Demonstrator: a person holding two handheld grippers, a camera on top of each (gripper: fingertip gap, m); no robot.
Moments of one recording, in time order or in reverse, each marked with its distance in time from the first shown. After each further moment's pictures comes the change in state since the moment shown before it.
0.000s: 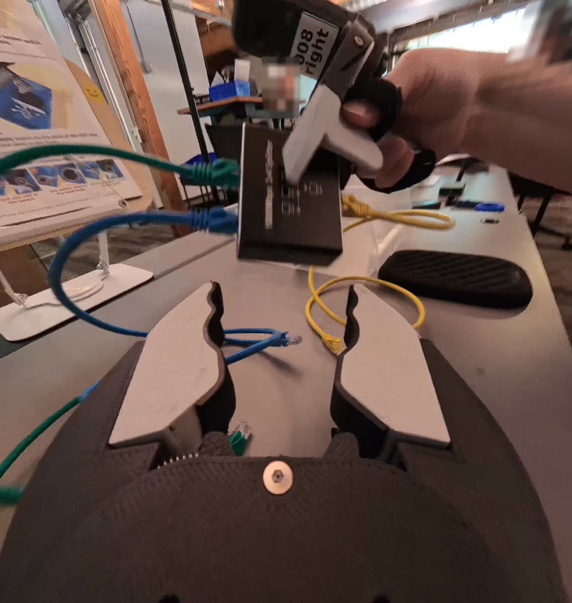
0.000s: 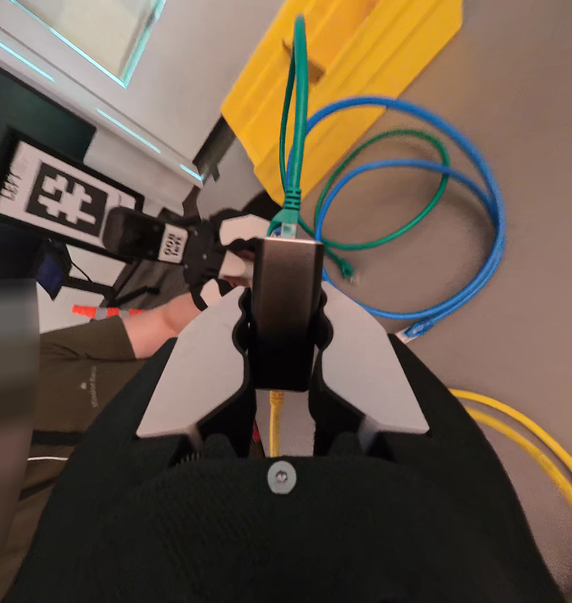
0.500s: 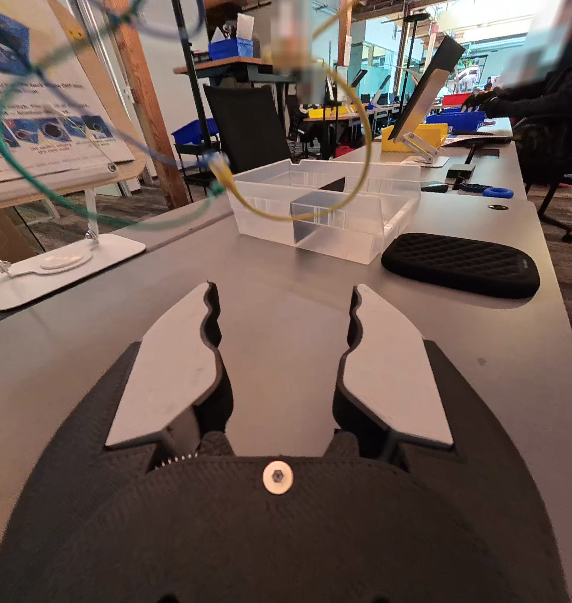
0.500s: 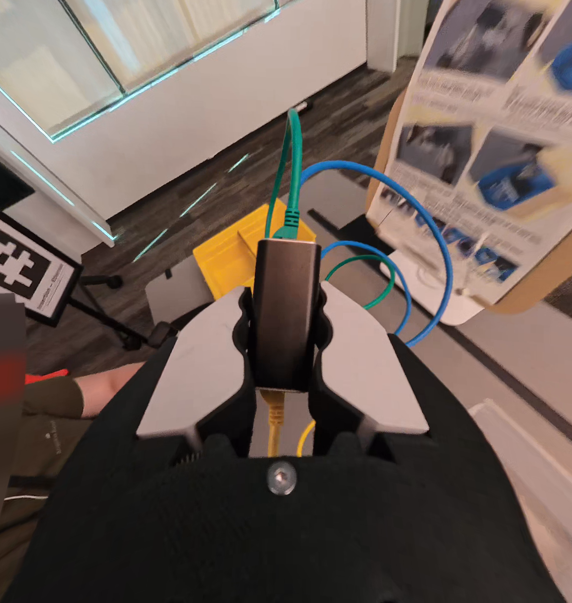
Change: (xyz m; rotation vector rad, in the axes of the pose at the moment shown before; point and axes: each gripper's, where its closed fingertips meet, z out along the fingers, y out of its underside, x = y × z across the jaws) left arm -0.002 0.018 0.007 -0.090 -0.008 -0.044; right arm -0.066 -0.197 -0.204 0.270 0.275 -0.331
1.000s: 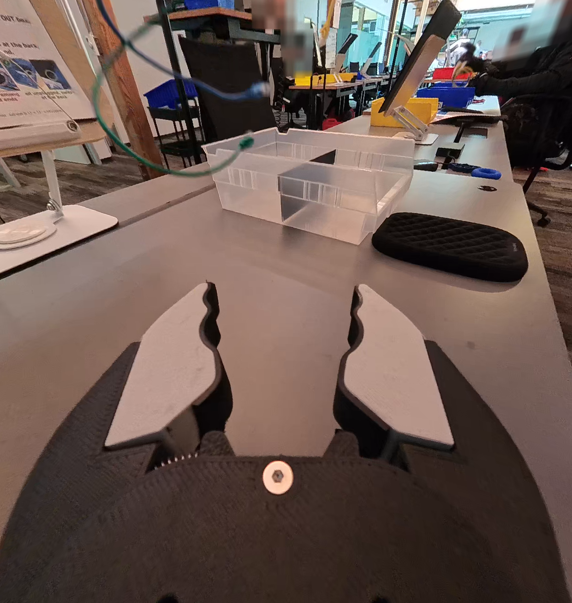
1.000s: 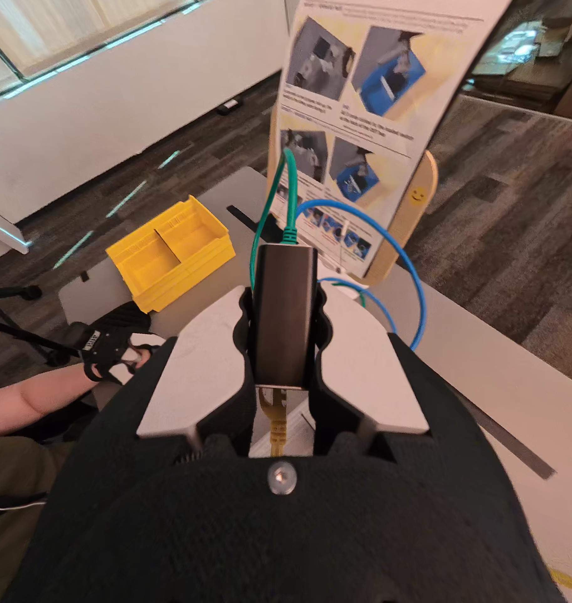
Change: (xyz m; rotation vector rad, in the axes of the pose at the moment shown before) left arm 0.005 0.017 0.008 -0.079 0.050 -0.037; right arm 0.117 -0.008 -0.062 -0.016 0.191 -0.021
